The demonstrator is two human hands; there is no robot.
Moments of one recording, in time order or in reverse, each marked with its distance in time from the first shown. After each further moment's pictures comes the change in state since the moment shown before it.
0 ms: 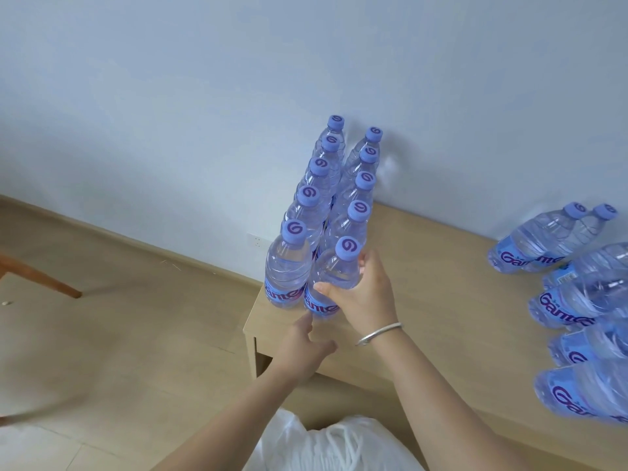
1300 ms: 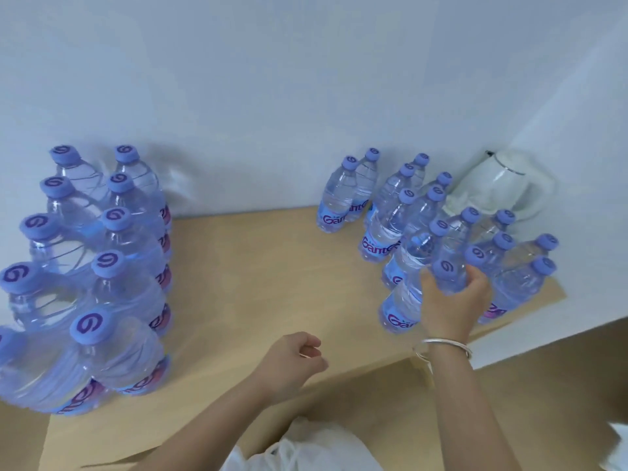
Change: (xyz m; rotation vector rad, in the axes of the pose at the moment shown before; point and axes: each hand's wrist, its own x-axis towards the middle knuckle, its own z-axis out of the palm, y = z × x) left_hand 0.015 0.075 0.169 0.362 -0.616 0.149; right_hand -0.063 0.146 -0.262 -0.086 1.221 0.384
